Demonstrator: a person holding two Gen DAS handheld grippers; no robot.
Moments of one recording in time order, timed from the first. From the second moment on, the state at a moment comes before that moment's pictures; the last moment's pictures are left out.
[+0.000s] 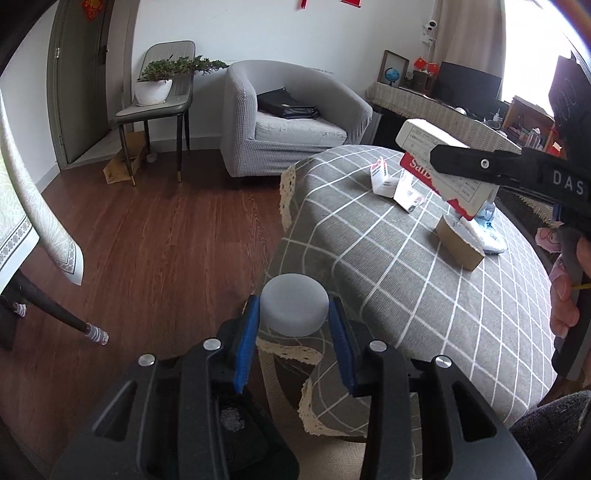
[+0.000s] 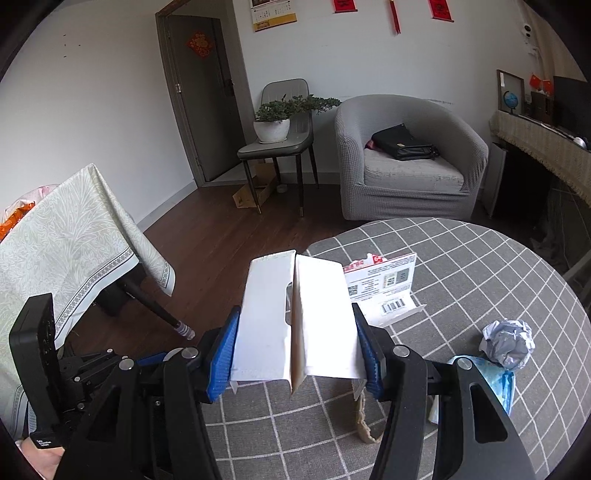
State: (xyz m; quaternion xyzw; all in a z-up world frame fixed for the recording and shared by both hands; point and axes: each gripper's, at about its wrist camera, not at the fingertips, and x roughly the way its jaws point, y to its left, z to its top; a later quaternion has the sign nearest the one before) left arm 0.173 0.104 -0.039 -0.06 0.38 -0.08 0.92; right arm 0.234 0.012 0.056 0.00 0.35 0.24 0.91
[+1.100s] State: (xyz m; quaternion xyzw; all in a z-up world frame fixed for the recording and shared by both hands) left arm 0.120 0.221 -0.196 -0.08 0.58 0.04 0.81; right arm 0.193 0.165 -0.012 -0.07 0.44 0.37 0.81
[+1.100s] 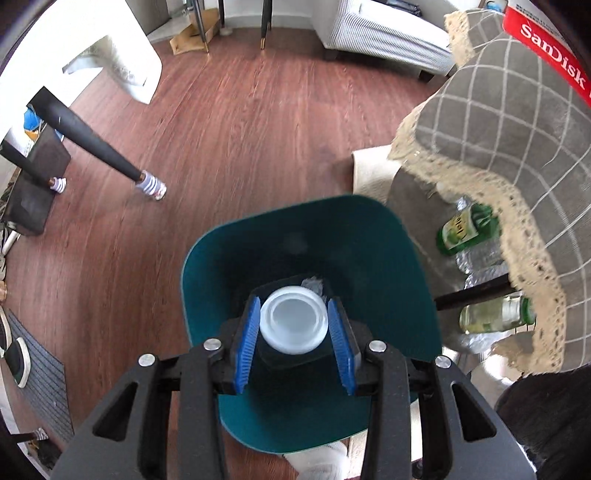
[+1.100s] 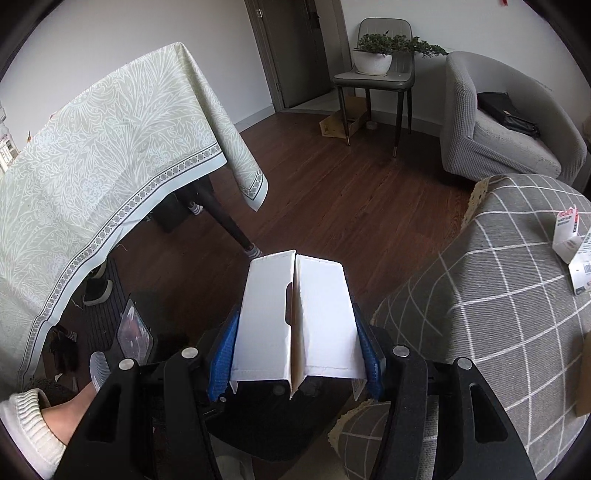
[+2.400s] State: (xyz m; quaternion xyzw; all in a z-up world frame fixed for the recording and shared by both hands) left arm 0.084 0.278 -0.094 -0.11 0.45 0.06 0.89; right arm 0.169 0.252 -0.171 -0.22 0.60 0.36 0.68
